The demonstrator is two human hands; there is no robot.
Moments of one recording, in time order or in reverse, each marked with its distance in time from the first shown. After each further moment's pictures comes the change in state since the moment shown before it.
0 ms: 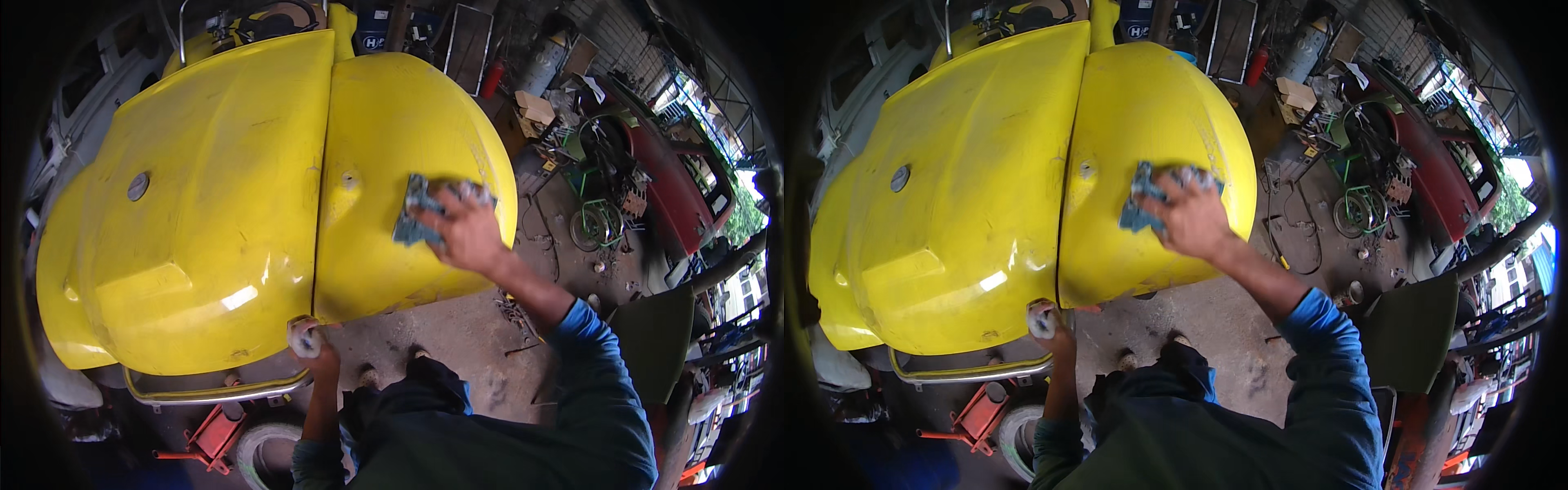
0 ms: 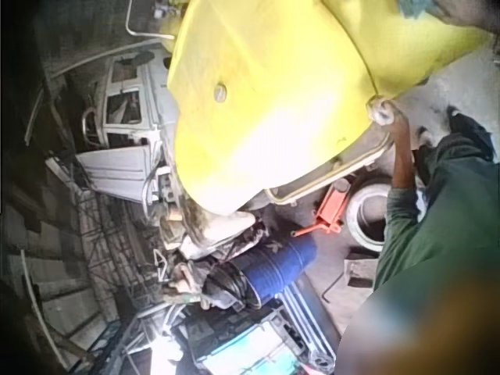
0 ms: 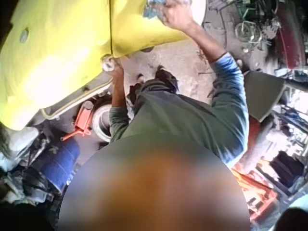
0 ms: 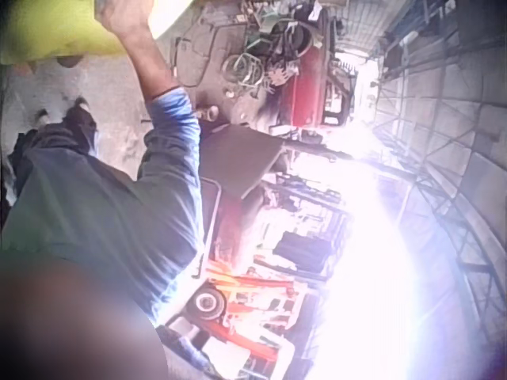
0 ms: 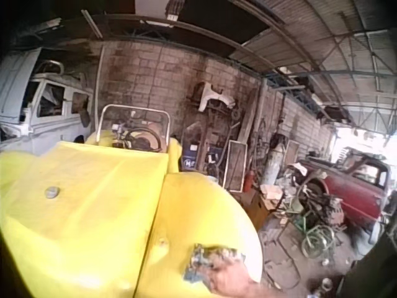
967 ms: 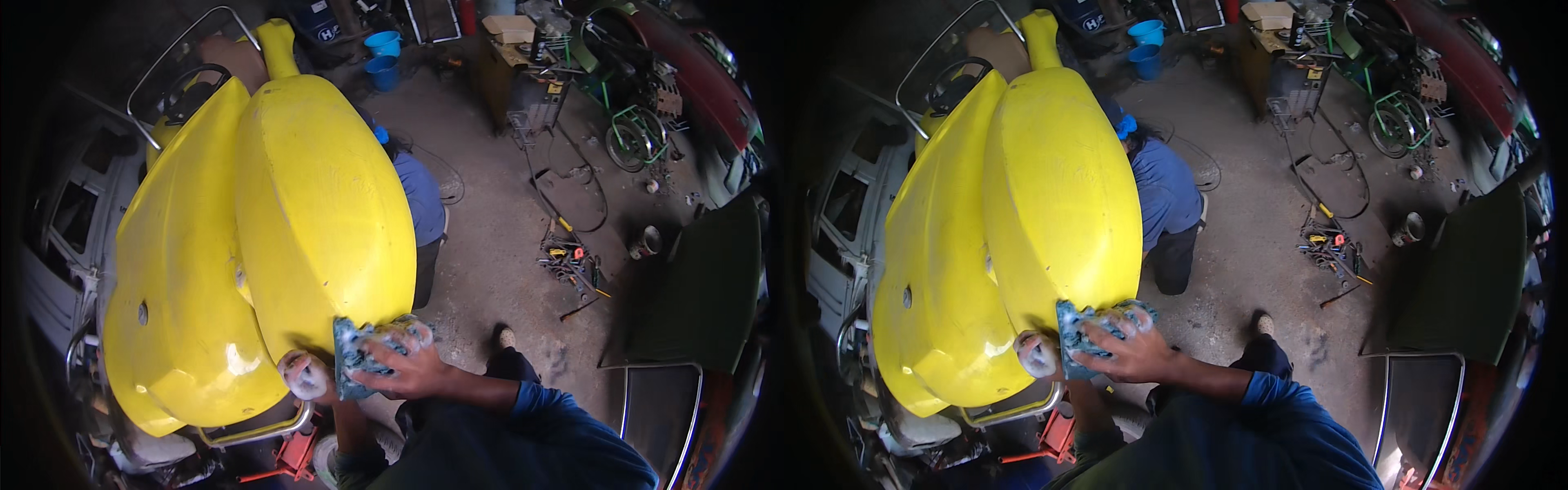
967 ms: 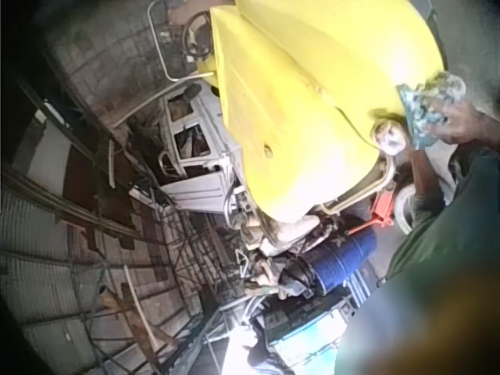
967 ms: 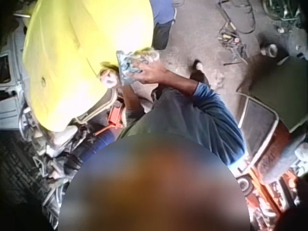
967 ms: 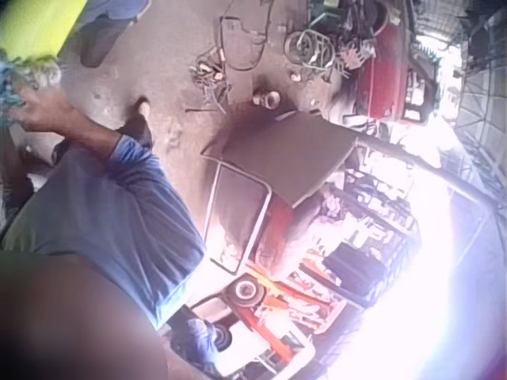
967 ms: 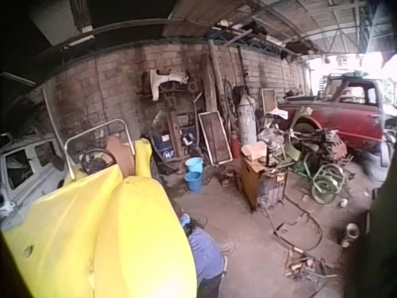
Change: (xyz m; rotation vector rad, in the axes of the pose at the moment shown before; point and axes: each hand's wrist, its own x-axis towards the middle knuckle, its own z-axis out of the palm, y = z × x) left_hand -0.052 0.018 0.161 0.304 -0.081 0.180; right_hand -0.150 0.049 0.057 0.714 0.536 0.199
